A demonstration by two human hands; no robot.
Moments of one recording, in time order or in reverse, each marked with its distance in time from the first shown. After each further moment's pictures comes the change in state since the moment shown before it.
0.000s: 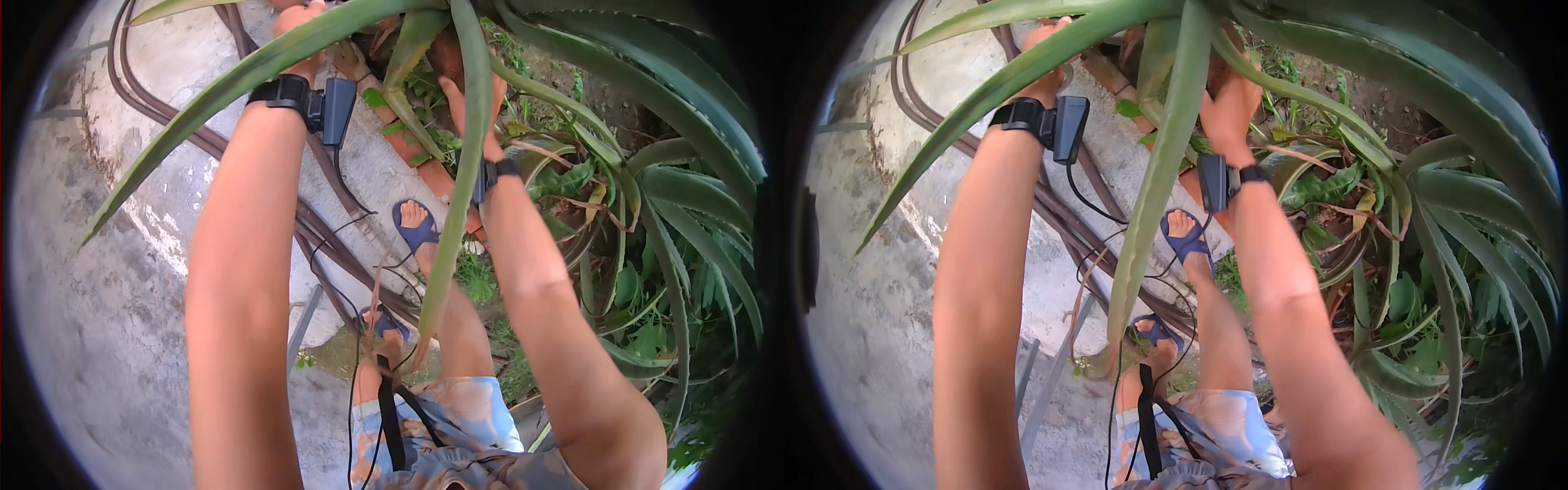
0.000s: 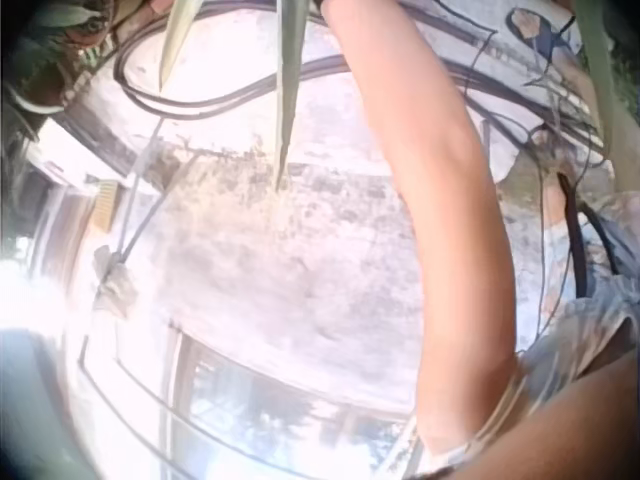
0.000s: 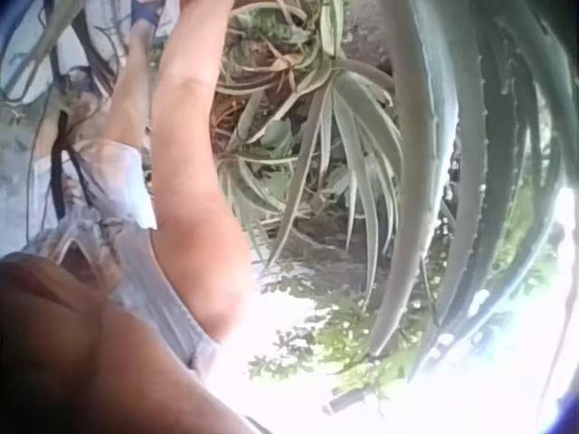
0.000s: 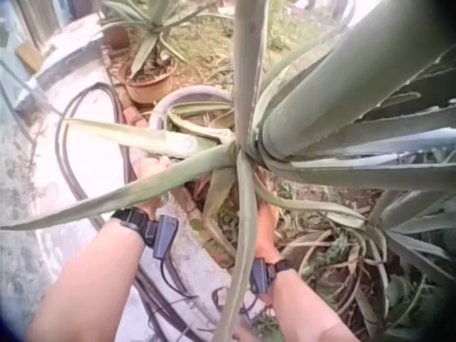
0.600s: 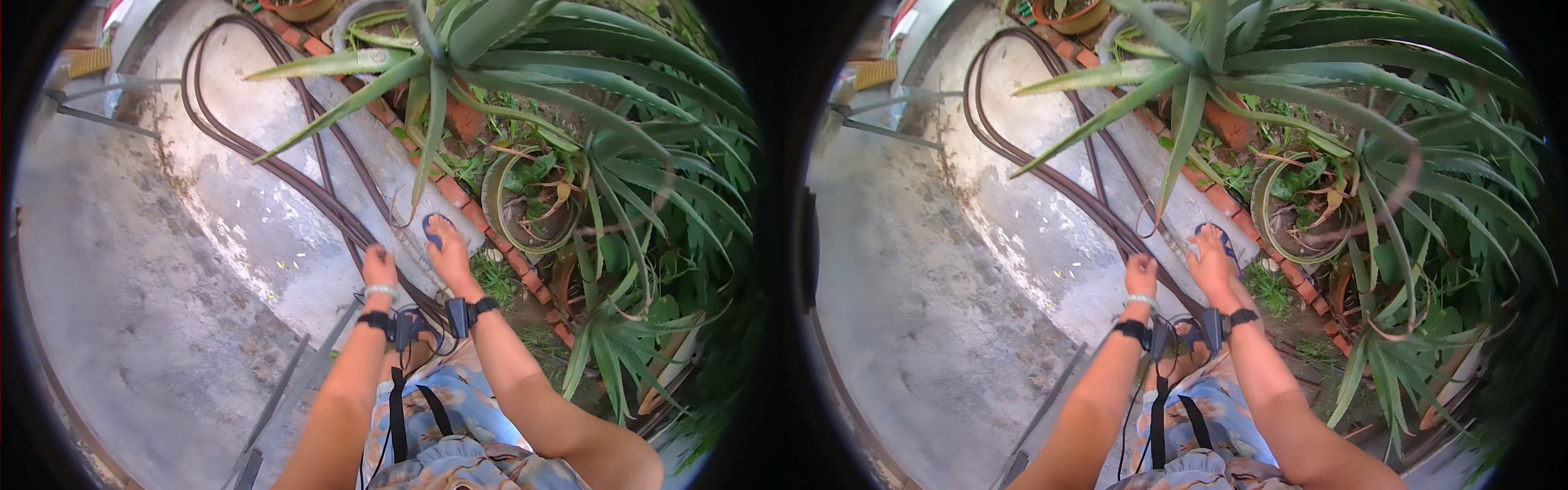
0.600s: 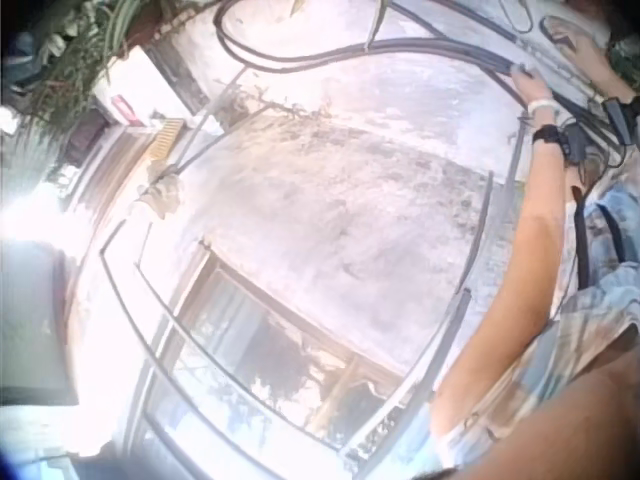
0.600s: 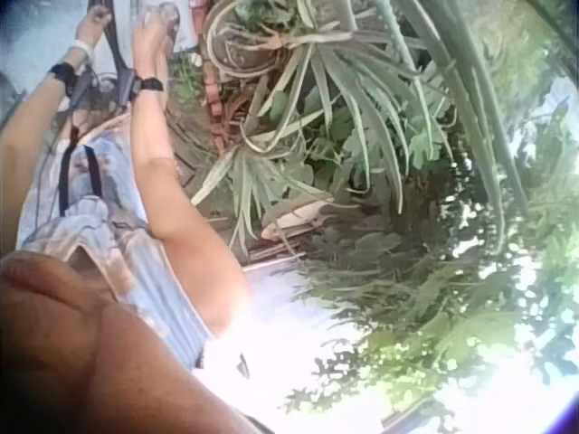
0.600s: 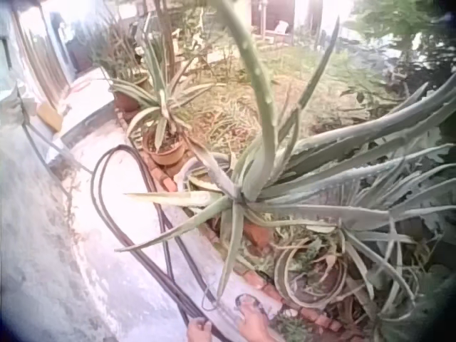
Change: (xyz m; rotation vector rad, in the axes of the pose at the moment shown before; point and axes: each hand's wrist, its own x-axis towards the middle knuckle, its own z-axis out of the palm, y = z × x) left_hand -0.410 0.024 -0.048 0.068 -0.018 -0.503; right_hand -0.217 -0.125 -0.157 0.272 -0.346 0.110
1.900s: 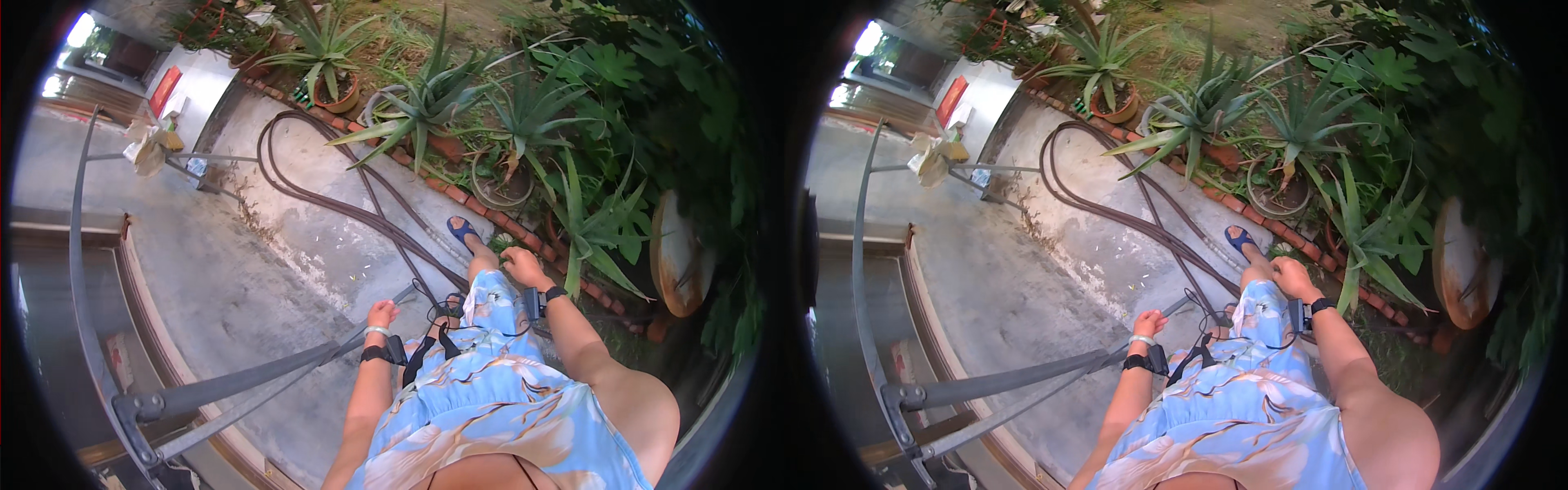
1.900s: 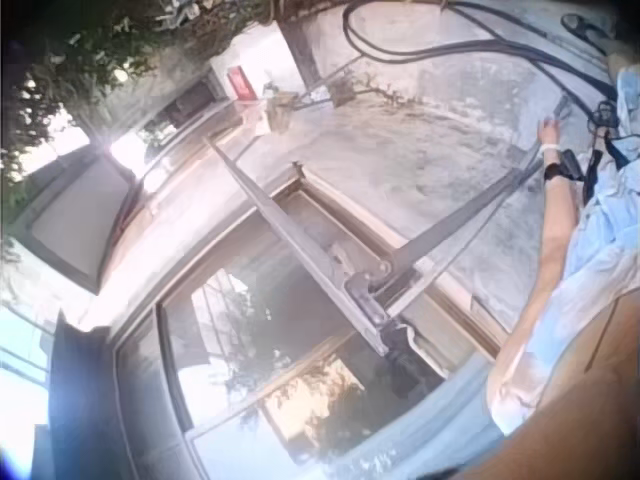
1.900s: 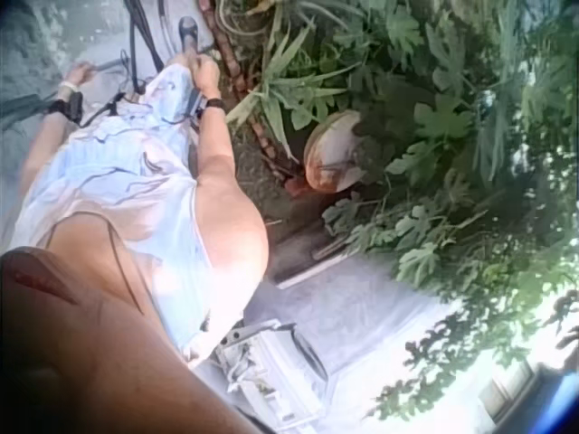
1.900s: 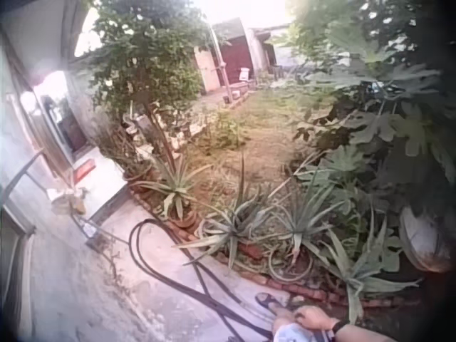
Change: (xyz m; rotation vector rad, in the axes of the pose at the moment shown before) left_hand -0.258 0.018 -0.310 -0.402 -0.338 -0.415; right_hand -0.245 -0.177 -0.314 -0.115 -0.226 0.151
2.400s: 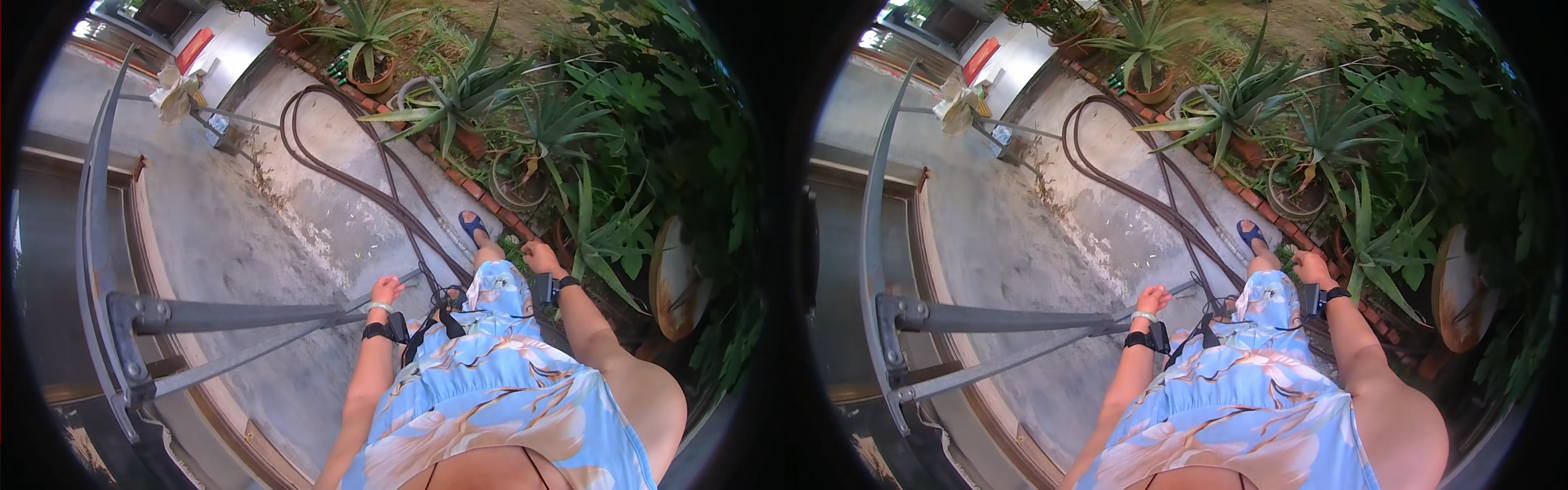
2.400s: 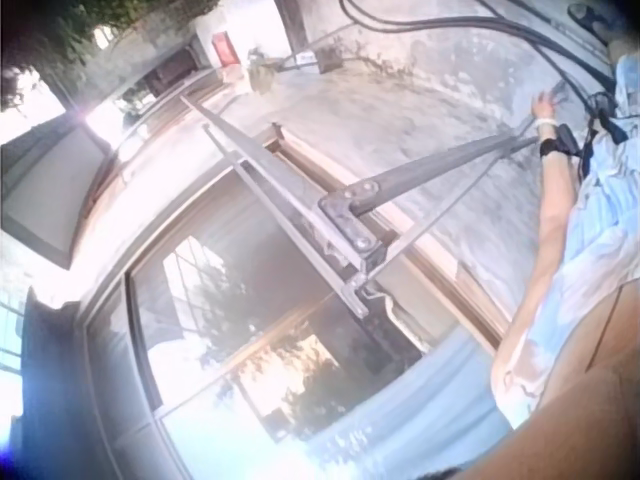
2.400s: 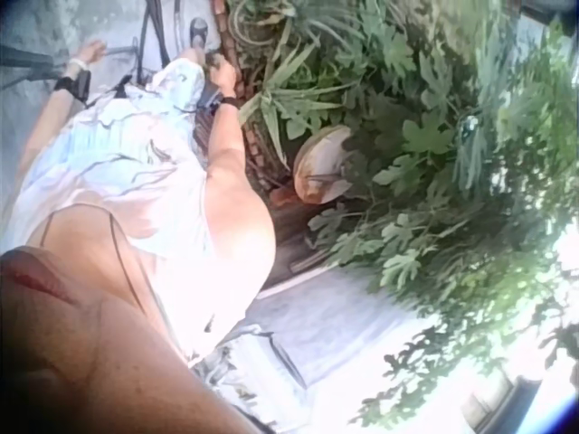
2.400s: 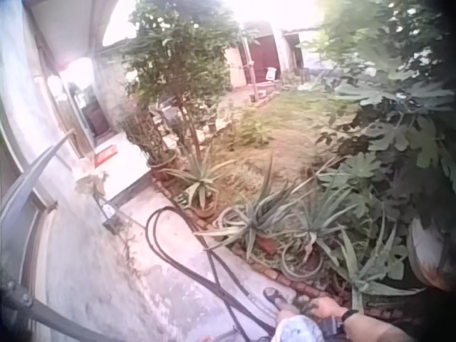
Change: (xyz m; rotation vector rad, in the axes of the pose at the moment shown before) left_hand -0.012 -0.006 -0.021 -0.051 -0.014 0.081; right_hand -0.004 0.006 -0.009 -0.158 -0.130 0.093
